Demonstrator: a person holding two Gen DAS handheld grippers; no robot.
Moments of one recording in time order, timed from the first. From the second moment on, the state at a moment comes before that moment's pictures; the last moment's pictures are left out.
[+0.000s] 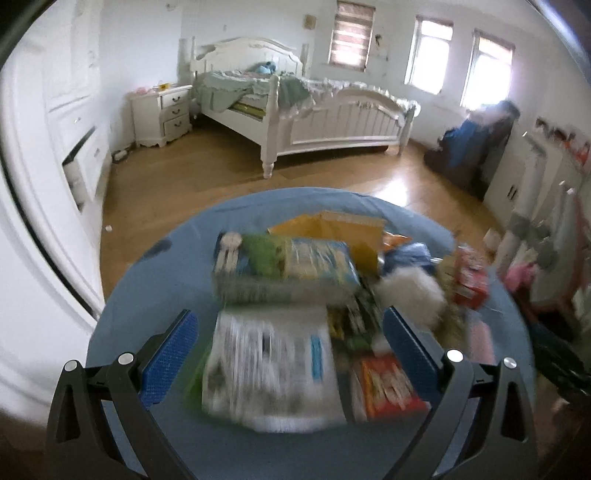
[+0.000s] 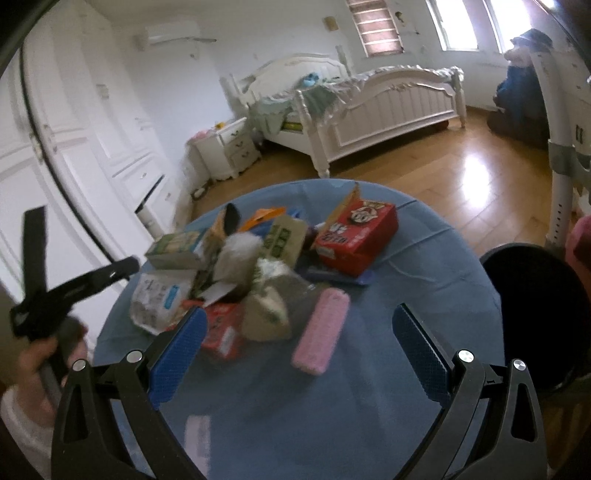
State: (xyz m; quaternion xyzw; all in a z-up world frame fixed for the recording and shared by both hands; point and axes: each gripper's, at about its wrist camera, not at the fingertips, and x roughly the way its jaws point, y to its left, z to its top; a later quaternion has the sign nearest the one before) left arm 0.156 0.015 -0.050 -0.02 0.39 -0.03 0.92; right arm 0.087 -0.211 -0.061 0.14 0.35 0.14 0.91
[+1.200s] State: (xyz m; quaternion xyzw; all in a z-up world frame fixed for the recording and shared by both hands) left arm 0.212 0.071 -0.038 -0.11 0.43 -0.05 0.90; right arm 0.178 -0.225 -0.079 0.15 0.44 0.18 0.86
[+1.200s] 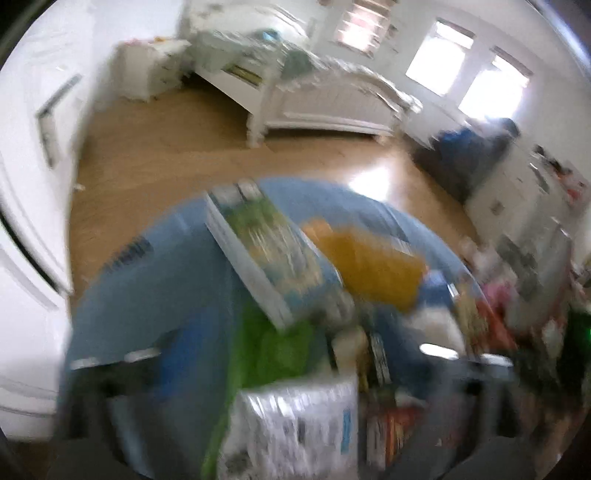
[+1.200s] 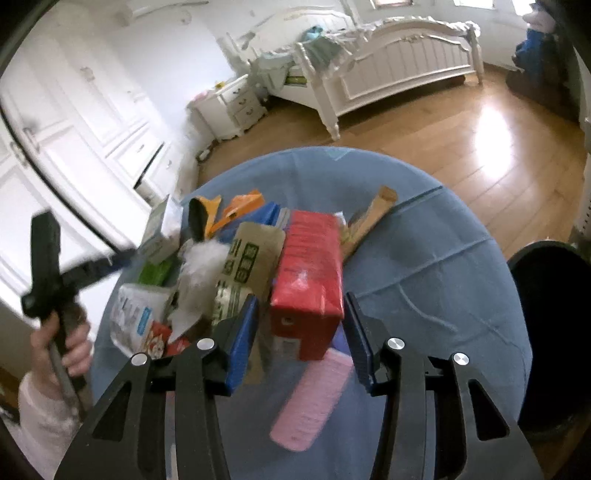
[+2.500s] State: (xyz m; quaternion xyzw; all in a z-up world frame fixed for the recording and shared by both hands) left arm 0.194 -0.341 -0.088 -0.06 0.52 -0.43 0.74; right arm 0.090 -0.423 -0.139 0.18 0.35 -0.09 0.91
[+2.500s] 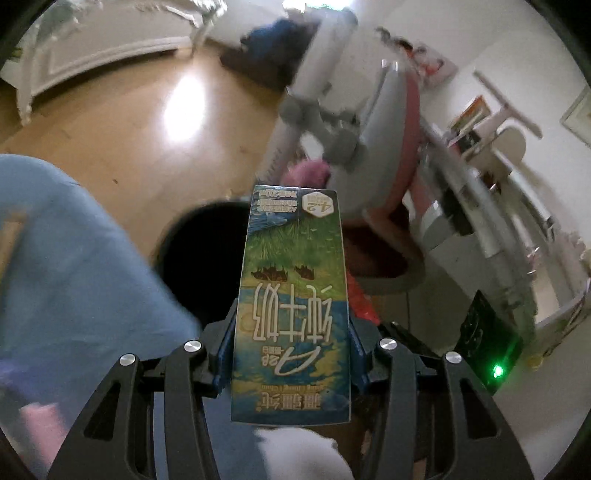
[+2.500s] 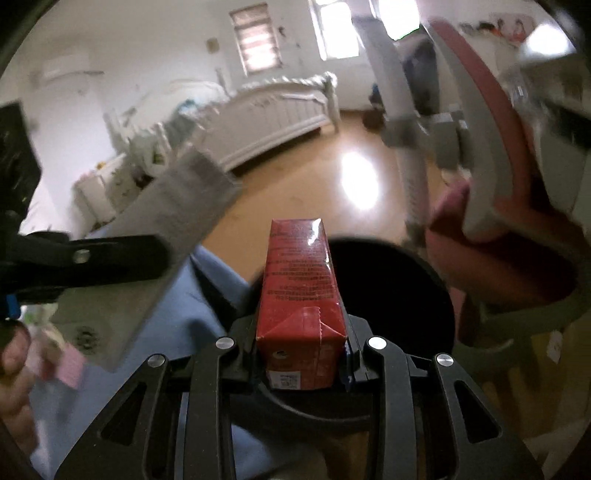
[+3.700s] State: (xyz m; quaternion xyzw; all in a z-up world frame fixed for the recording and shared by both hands) left arm 0.101 0.052 -0.052 -0.09 0.42 -0.08 0.90; right arm 0.138 -0.199 -0.024 0.14 0.33 0.23 0.90
